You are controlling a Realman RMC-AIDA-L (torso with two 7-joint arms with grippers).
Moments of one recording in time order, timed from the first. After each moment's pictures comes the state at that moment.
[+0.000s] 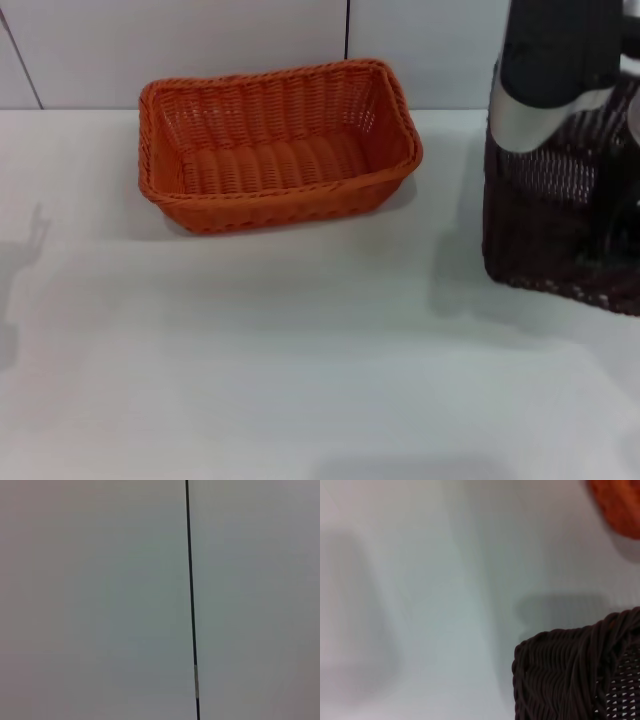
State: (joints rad) left arm -0.30 -2.06 1.56 0.31 -0.31 1.05 -0.09; right arm 0.96 2.06 1.72 1.62 0.27 -2.14 2.35
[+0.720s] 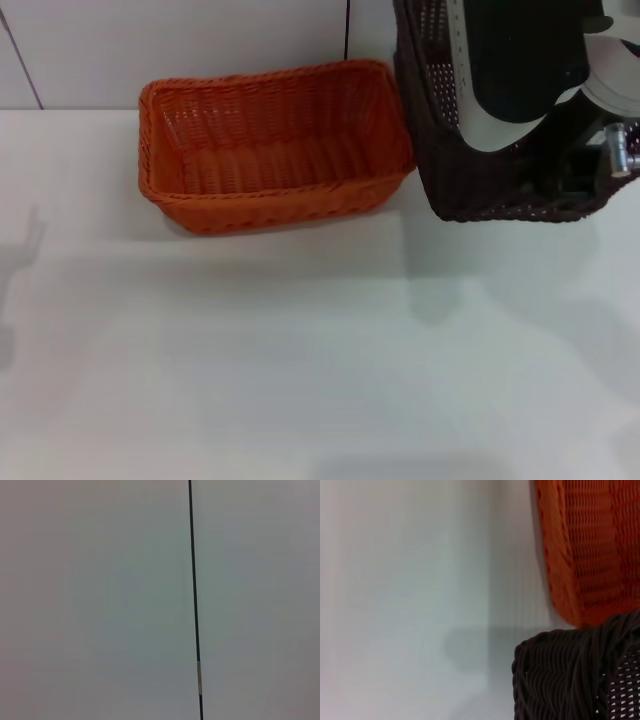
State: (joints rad) left arm -0.30 -2.06 1.56 0.31 -0.31 1.05 -0.09; right arm 0.99 2.06 1.66 1.65 0.25 -1.97 2.12
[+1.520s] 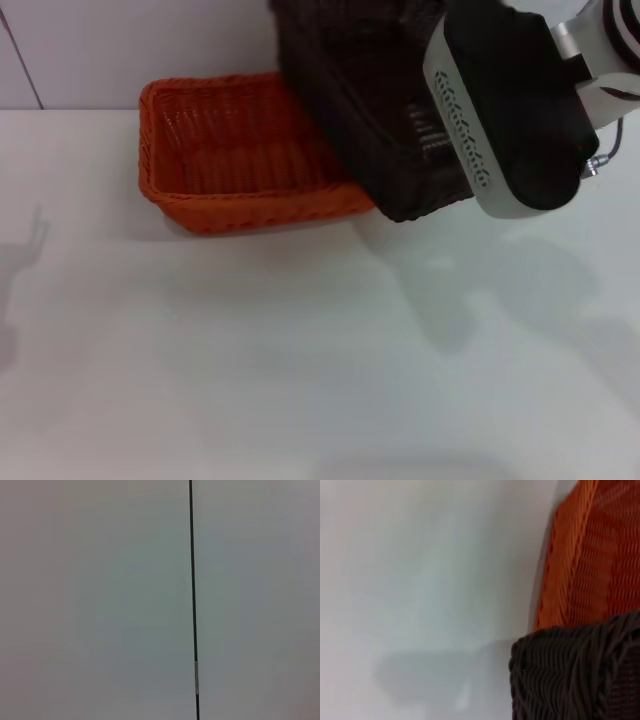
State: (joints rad) left arm -0.30 -2.07 1.56 0.31 -0.31 1.05 -0.10; right arm 0.87 2.07 1.61 1.67 0.32 -1.72 1.76
